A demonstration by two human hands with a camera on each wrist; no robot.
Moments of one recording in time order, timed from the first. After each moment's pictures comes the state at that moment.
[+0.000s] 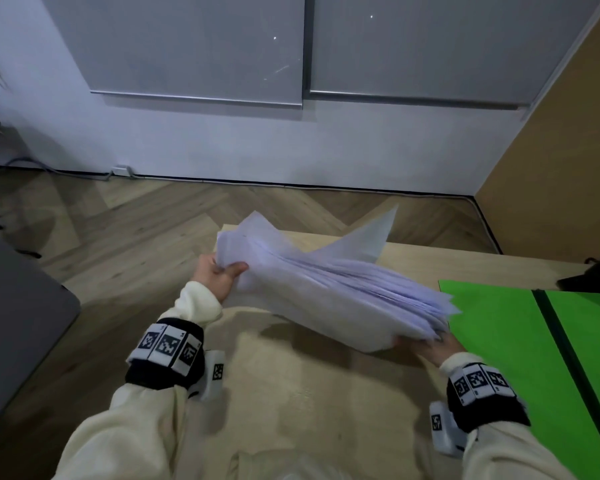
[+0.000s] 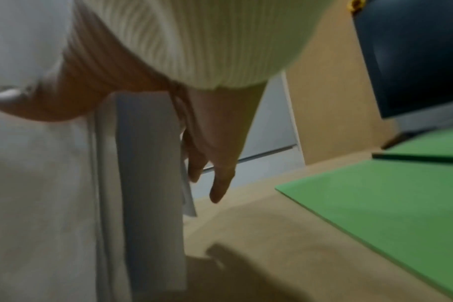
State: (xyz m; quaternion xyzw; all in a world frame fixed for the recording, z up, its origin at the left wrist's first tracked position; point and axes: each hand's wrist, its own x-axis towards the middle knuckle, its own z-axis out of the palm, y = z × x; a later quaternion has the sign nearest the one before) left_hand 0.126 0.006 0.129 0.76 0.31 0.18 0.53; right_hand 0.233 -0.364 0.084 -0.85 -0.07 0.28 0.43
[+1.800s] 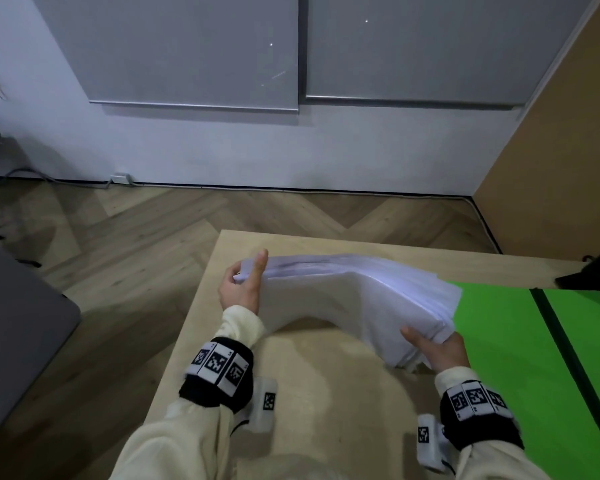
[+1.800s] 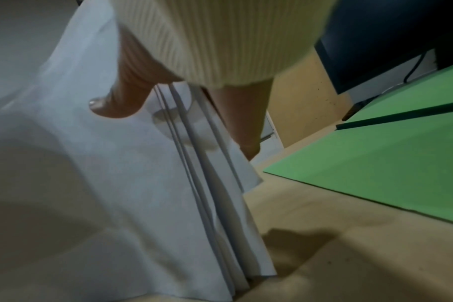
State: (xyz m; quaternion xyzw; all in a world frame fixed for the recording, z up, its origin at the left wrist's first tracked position) left_hand 0.142 -0.065 0.125 0.57 0.45 0.28 0.63; right_hand 0.216 -0.362 0.080 -0.76 0.10 0.13 0.63
